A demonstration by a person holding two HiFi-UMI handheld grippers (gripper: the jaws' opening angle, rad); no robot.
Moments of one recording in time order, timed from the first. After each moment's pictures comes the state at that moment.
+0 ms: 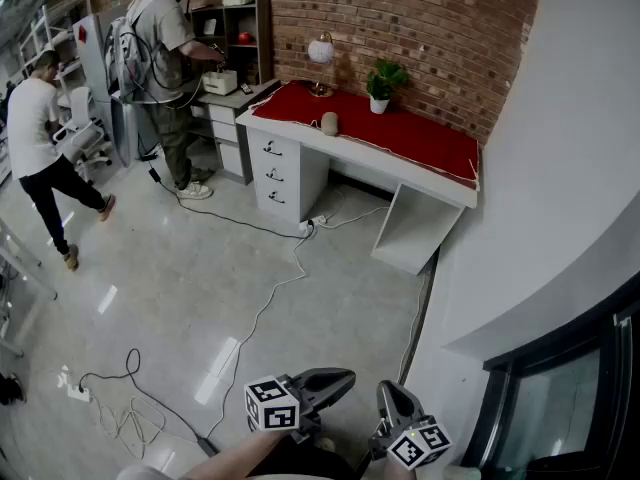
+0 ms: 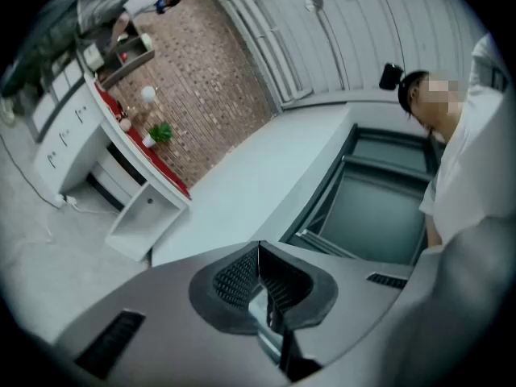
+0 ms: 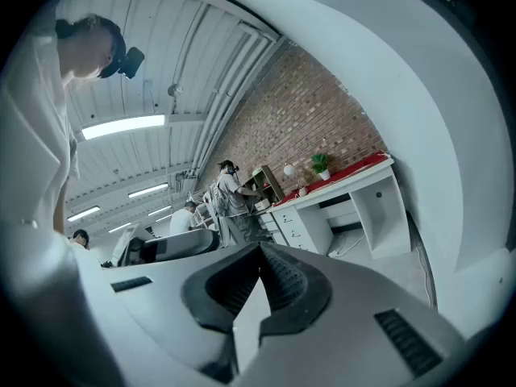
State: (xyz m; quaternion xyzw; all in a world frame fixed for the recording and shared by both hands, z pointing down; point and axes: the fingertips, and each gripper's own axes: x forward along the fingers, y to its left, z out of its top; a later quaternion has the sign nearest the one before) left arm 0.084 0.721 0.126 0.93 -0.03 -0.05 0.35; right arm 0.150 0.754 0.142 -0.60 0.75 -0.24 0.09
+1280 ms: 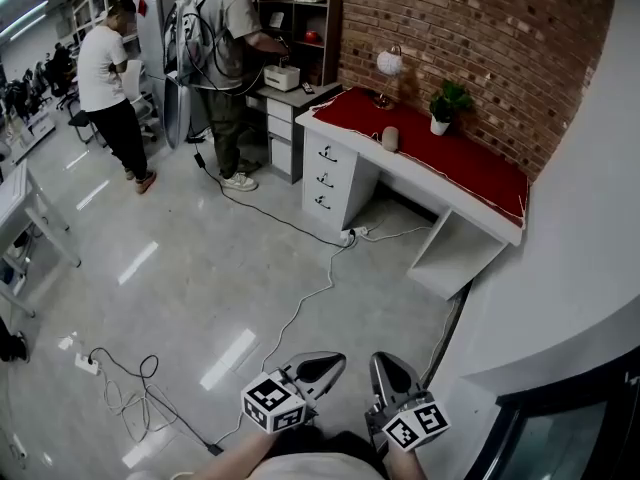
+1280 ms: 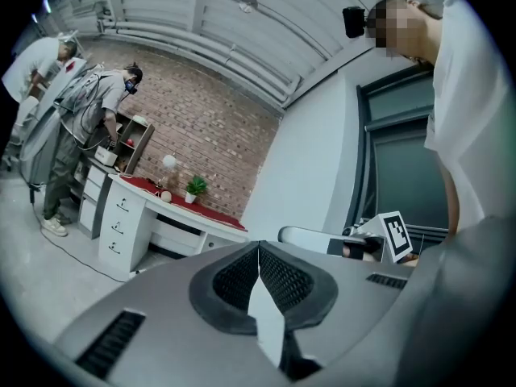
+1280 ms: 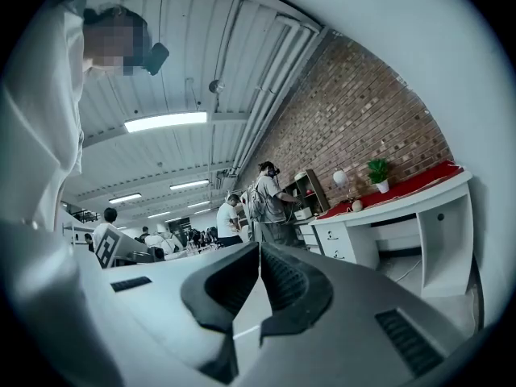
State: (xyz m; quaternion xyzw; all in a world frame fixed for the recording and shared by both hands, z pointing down) left arm -0.007 0.621 0.103 0.96 -0.20 0.00 0.19; right arm 0.055 0.627 0.081 -0.52 0.84 -0.14 0.09
